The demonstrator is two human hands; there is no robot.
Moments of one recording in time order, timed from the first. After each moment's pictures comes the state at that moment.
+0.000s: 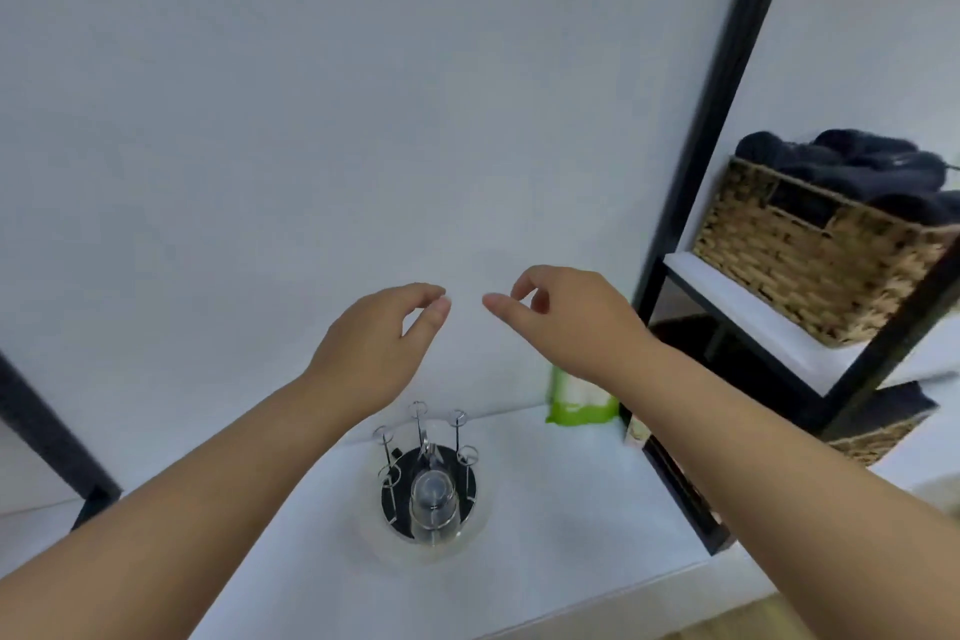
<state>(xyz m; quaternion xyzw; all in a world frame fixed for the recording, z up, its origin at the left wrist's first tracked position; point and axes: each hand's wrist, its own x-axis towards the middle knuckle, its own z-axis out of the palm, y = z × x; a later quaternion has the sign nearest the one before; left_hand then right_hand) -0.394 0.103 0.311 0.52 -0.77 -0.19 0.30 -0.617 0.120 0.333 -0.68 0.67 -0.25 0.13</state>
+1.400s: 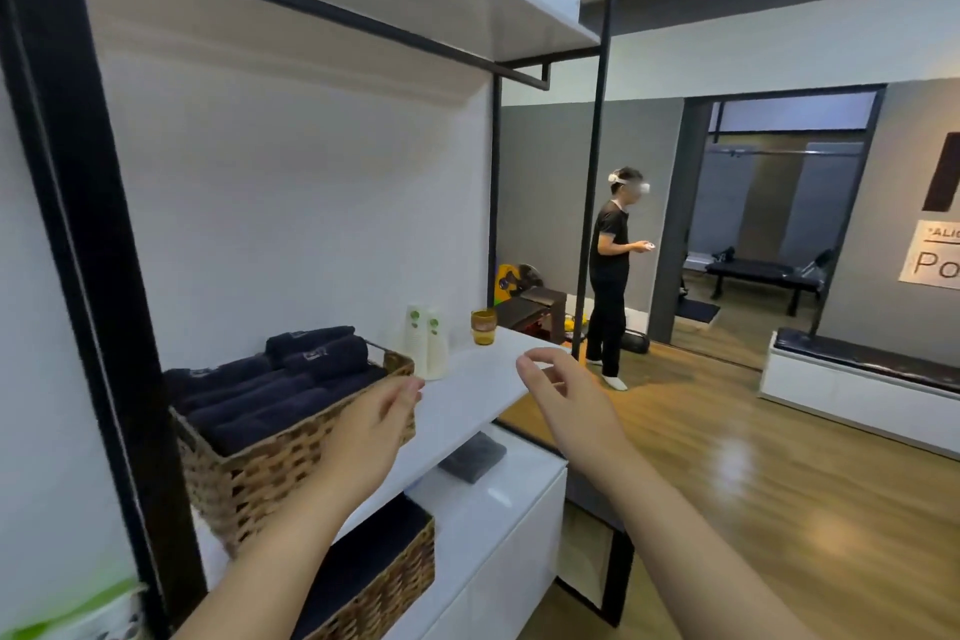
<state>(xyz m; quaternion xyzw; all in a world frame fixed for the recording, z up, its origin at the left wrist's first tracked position) -1.062 0.294 0.485 0.25 -0.80 -0.43 0.35 -1.230 0.468 0.521 -0.38 0.74 -0.55 0.06</state>
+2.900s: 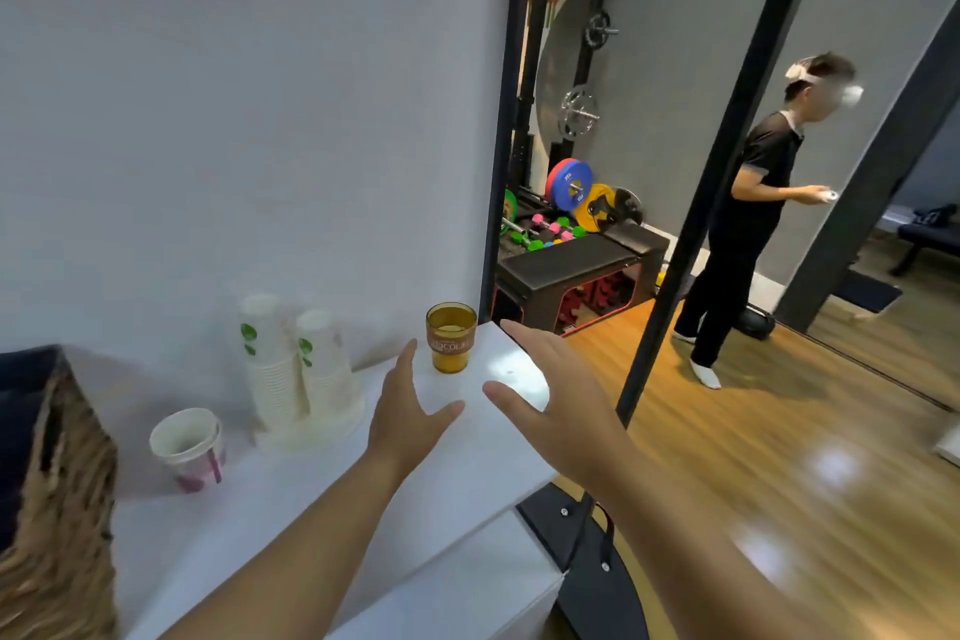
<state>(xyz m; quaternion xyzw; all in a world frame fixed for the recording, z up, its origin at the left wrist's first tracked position) -1.671 -0.034 0.304 0.48 -0.73 -0.38 0.31 -1.812 0.121 0.413 -0.59 0.72 -0.36 0.08</state>
